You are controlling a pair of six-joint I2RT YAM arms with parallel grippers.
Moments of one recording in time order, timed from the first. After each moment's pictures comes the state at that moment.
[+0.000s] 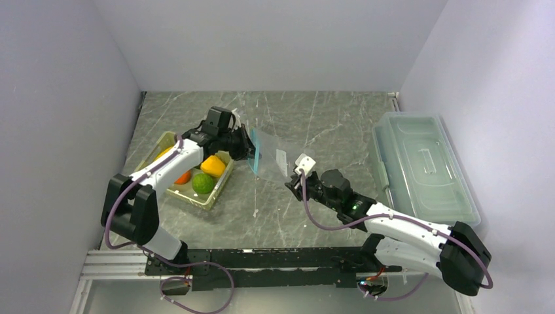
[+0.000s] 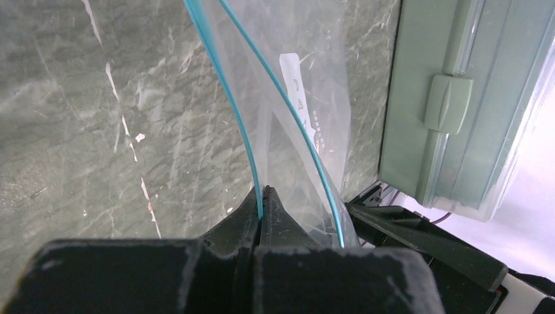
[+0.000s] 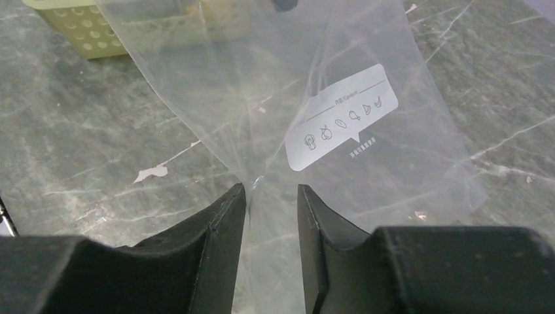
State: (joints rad) left arm -0.43 1.53 1.13 -0.39 0.45 -0.75; right arm 0.87 1.00 0.44 0.26 -0.01 -0.10
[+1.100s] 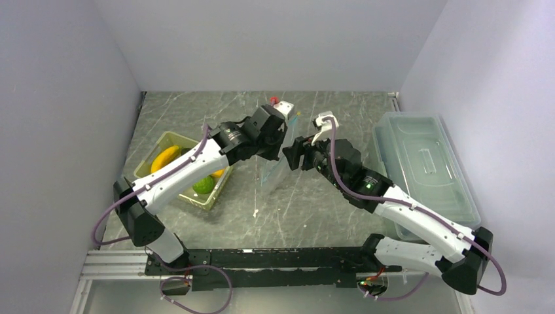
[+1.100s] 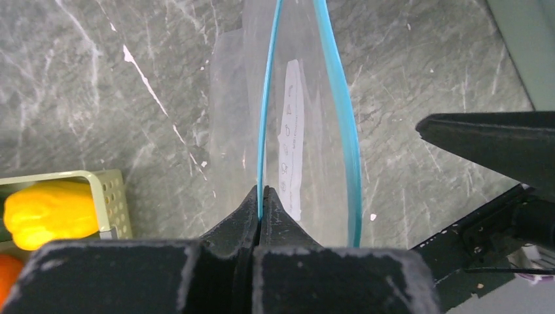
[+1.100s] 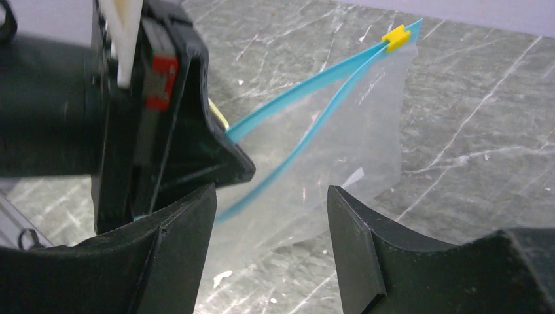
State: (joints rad) left arm -0.87 1.58 1.62 -0.81 -0.18 -0.36; right arm 0.87 1.00 0.92 -0.13 0.26 0.28
